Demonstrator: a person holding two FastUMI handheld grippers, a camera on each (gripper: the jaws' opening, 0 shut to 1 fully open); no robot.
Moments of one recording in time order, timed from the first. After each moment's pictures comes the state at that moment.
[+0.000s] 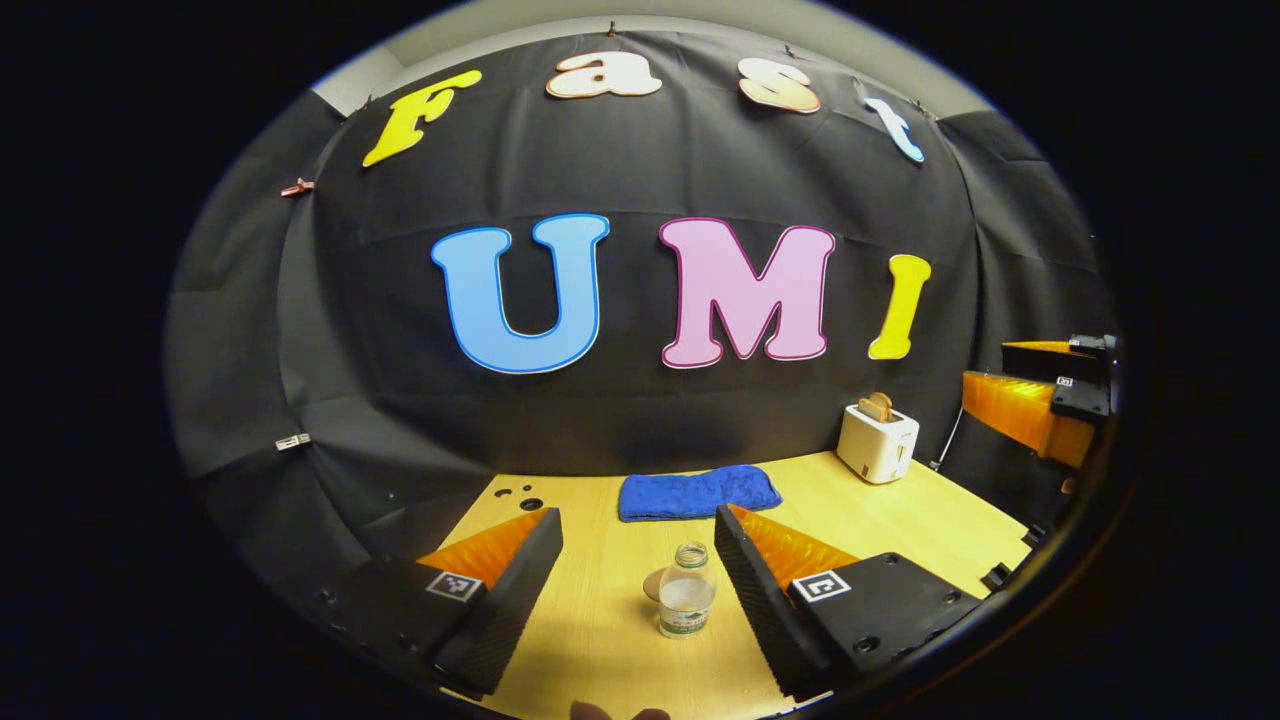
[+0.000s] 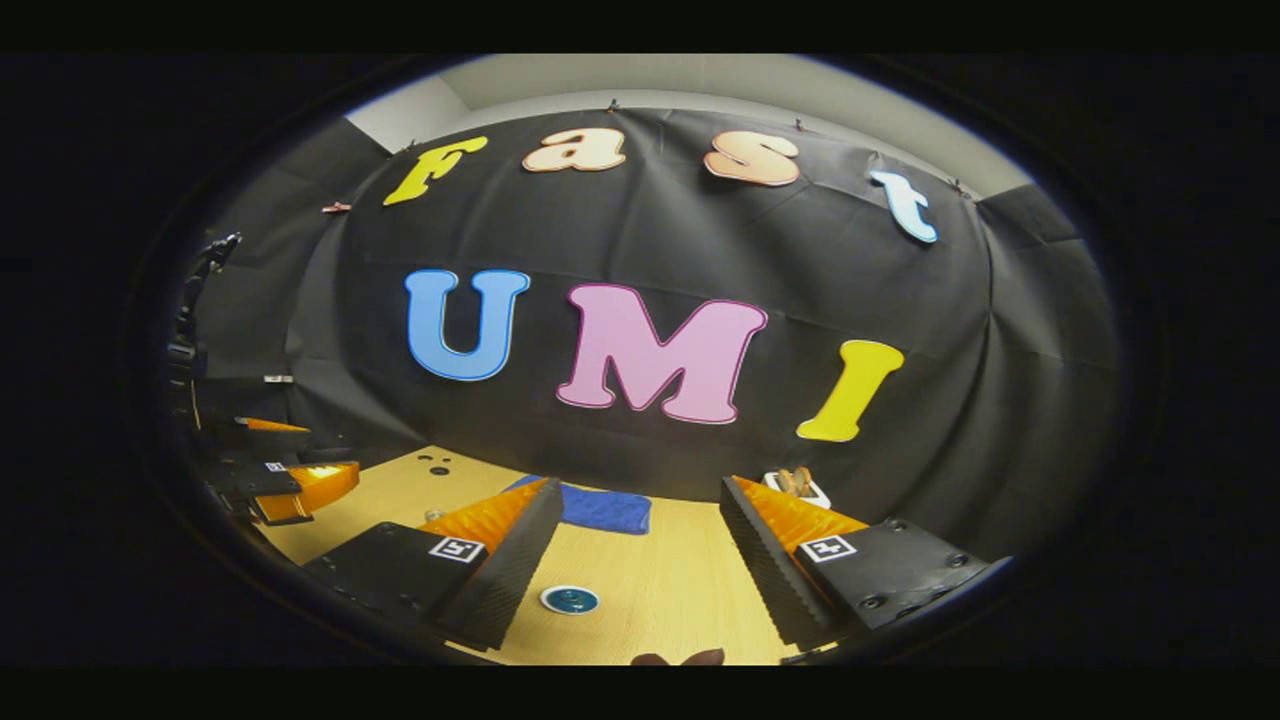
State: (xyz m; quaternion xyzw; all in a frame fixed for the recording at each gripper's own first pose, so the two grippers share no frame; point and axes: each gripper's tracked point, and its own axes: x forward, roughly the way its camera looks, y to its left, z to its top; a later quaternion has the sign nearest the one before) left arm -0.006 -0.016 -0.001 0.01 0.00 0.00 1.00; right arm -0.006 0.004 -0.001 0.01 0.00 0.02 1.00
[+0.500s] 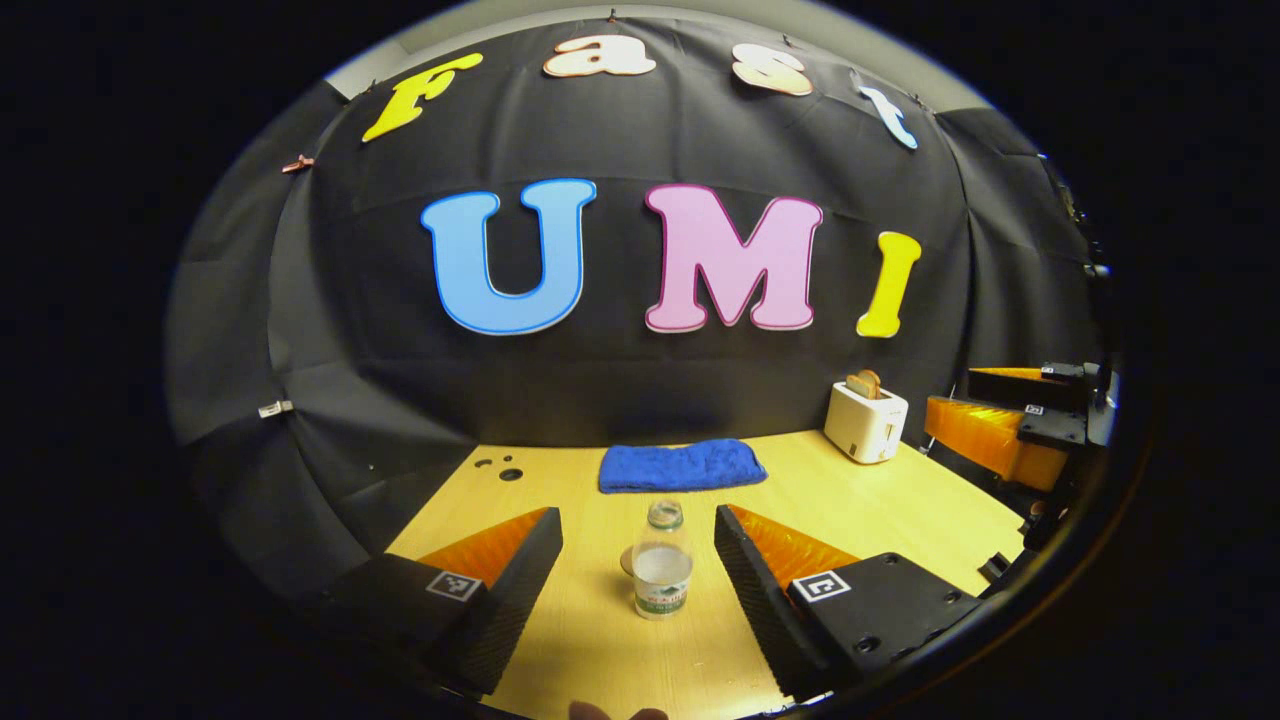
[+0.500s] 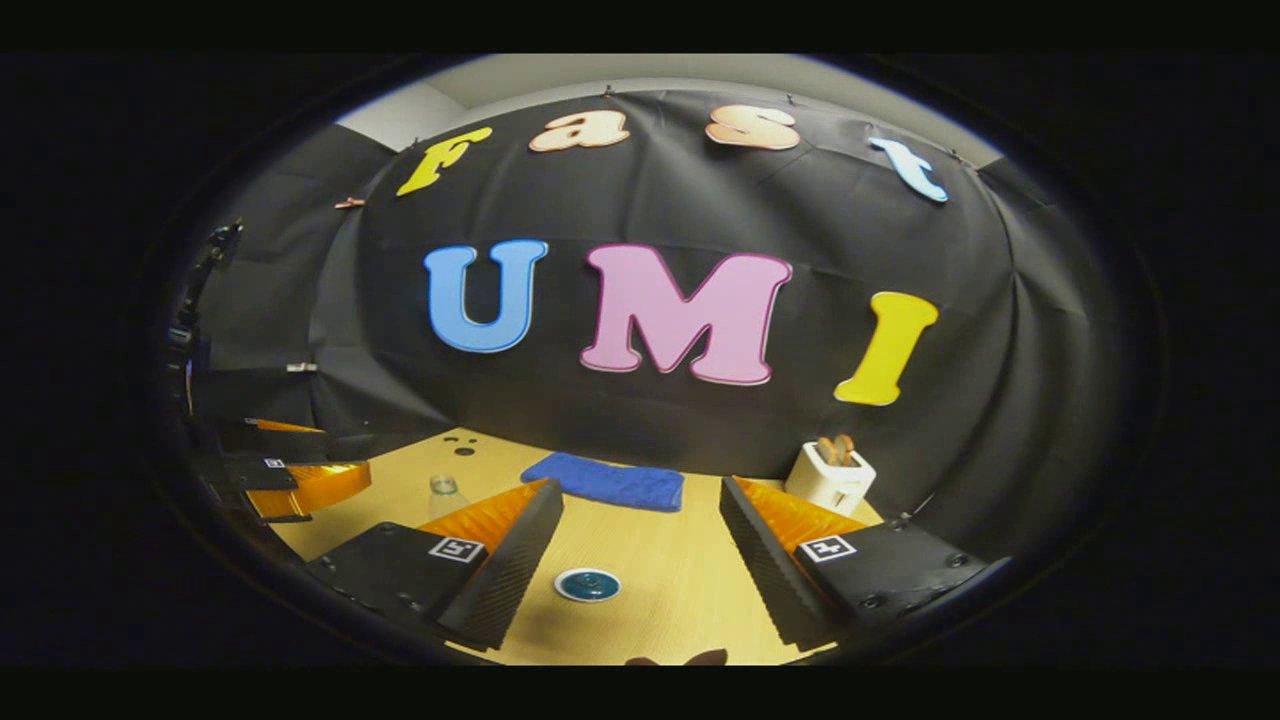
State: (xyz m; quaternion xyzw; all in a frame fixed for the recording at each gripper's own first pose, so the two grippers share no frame) left arm 0.005 -0.043 -0.076 0.00 0.03 -0.02 1.00; right arm 0.018 0.024 -0.097 0.03 0.03 0.09 1.00
